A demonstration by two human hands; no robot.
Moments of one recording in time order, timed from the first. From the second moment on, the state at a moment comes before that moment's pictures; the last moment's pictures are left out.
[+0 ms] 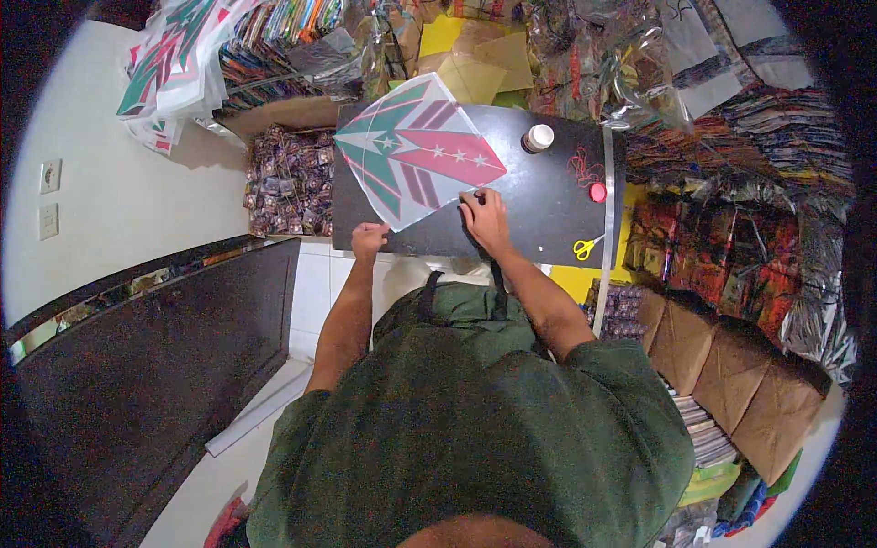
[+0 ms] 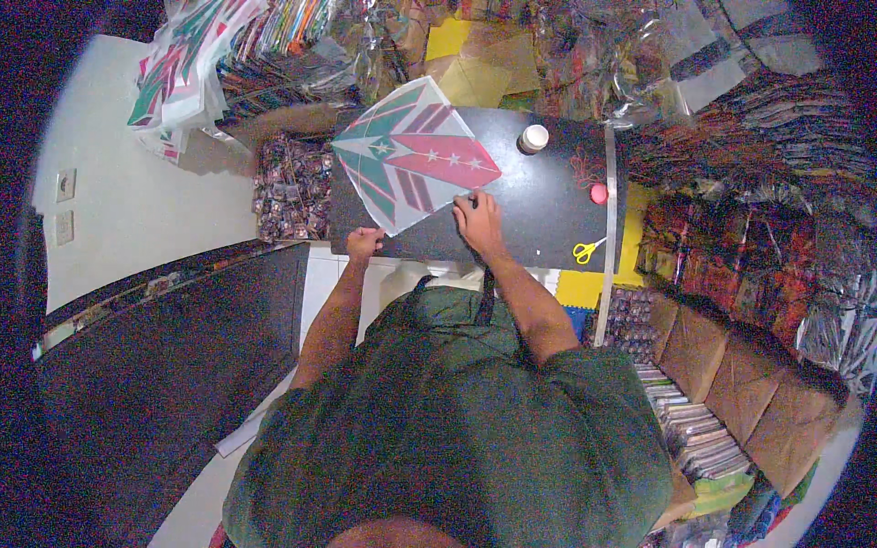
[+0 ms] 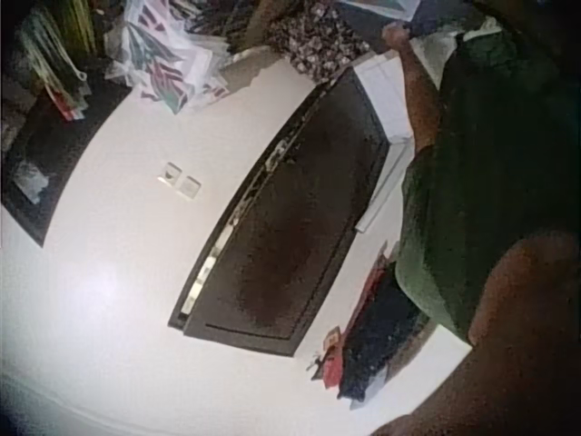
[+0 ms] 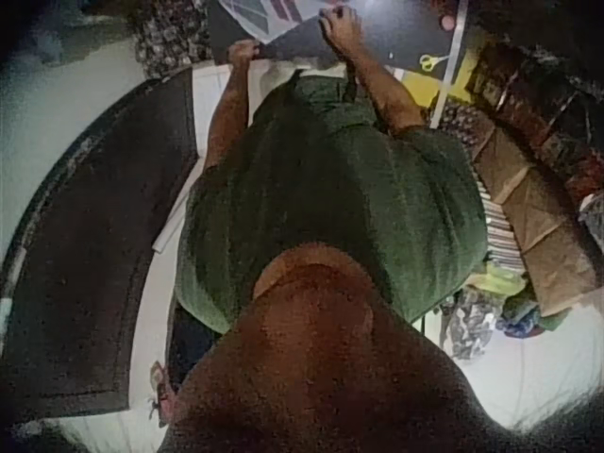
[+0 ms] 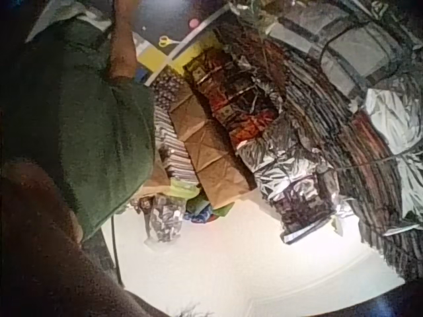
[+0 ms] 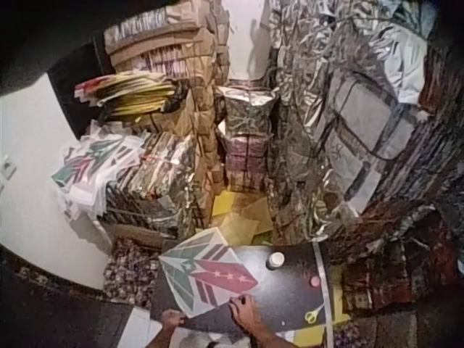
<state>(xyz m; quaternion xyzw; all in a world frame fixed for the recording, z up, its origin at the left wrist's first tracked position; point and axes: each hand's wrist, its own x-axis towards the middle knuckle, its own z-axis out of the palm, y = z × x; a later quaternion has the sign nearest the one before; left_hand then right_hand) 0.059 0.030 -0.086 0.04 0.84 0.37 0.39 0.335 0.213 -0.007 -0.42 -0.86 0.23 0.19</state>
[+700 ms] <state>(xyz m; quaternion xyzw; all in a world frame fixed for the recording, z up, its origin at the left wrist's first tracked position) 0.058 0.031 -0.089 0.04 0.84 0.39 0.39 0.340 0.226 -0.014 -0.51 -0.79 0.24 0.26</state>
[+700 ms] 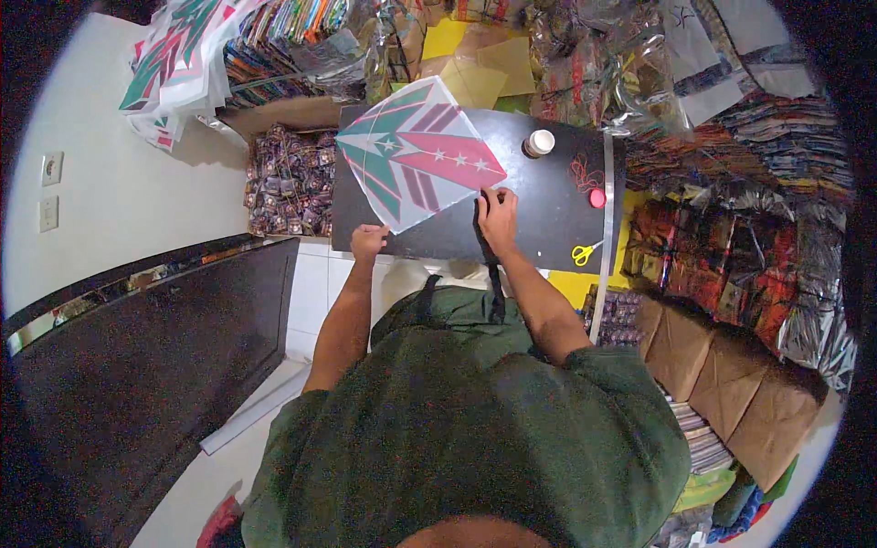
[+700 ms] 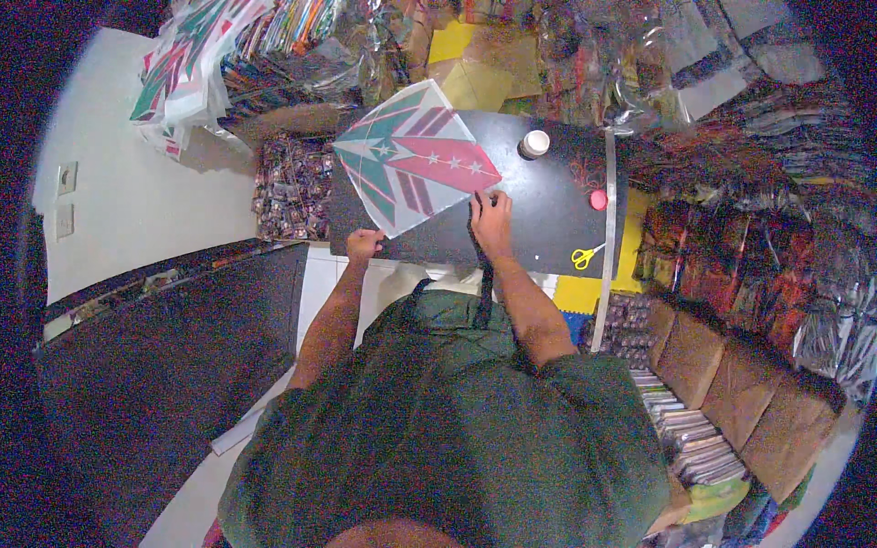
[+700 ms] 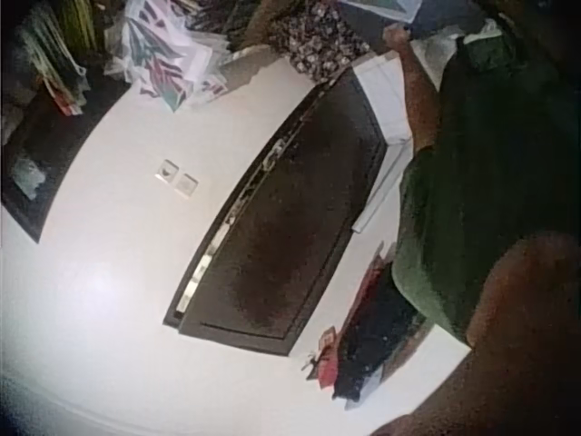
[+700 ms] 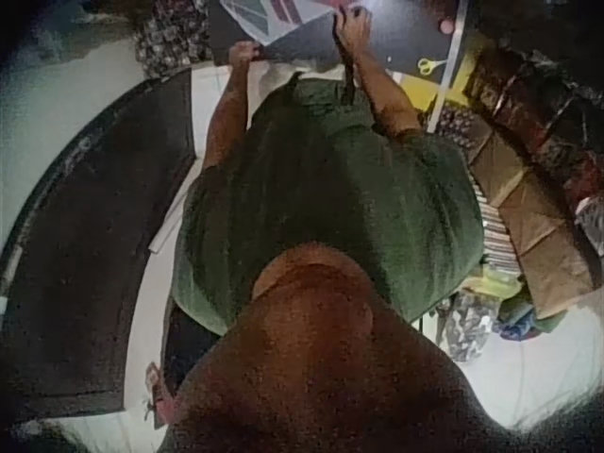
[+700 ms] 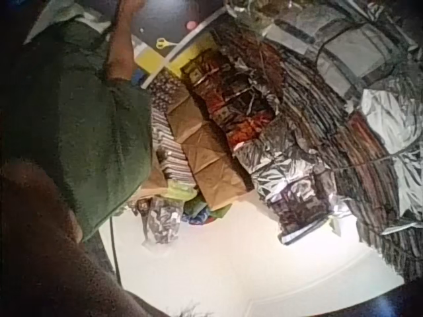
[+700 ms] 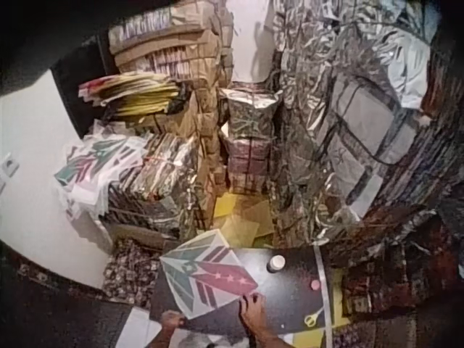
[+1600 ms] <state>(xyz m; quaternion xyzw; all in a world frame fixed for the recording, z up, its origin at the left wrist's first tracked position) 0.051 0.022 -0.116 0.09 0.82 0.39 0.40 0.322 0.203 -0.014 -0.41 -0.85 0.25 0.23</state>
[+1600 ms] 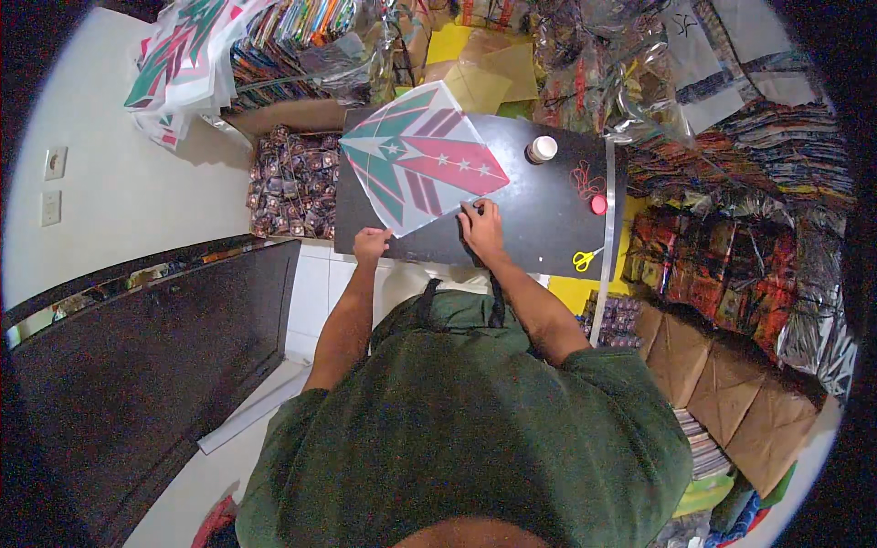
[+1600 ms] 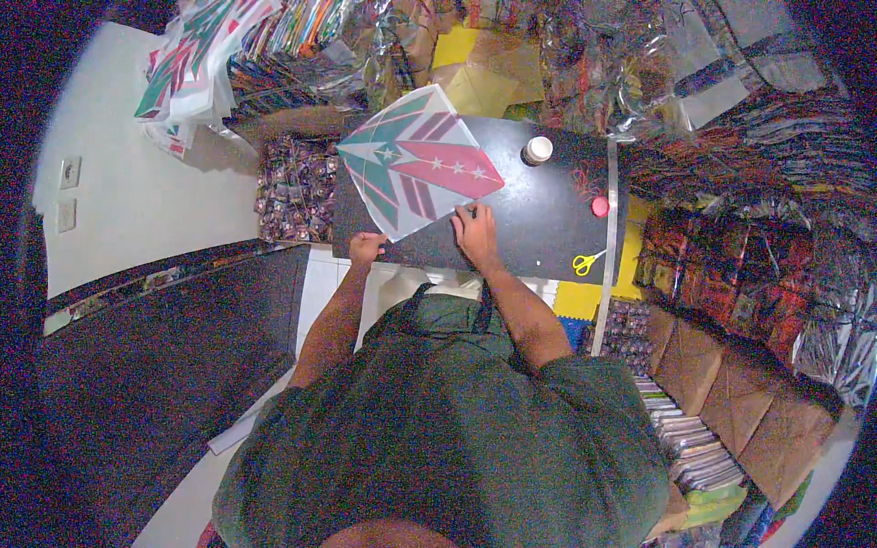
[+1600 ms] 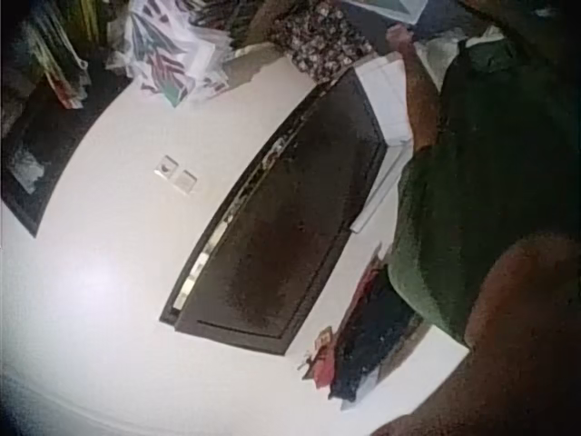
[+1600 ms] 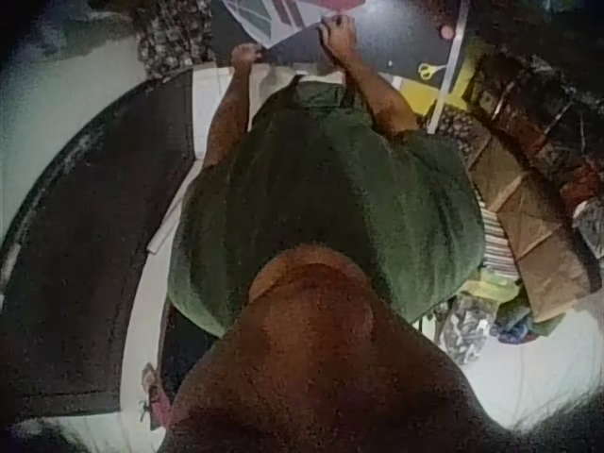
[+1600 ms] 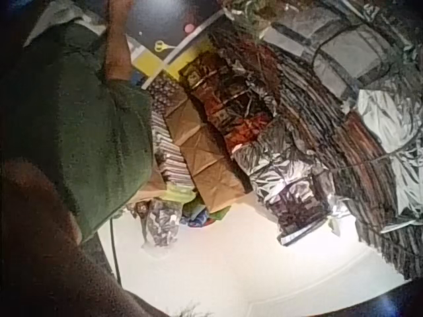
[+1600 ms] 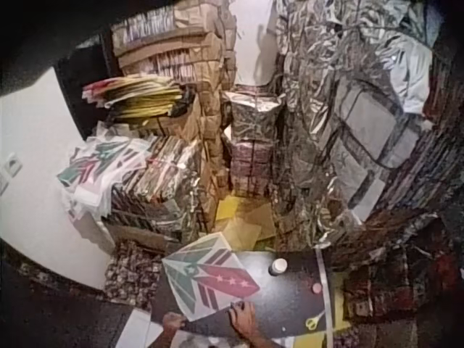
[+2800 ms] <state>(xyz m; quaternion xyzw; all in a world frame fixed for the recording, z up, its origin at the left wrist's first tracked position) 0.050 0.020 -0.100 0.09 0.80 0.42 0.42 0.394 0.355 0.045 -0.55 -0.78 0.08 0.28</state>
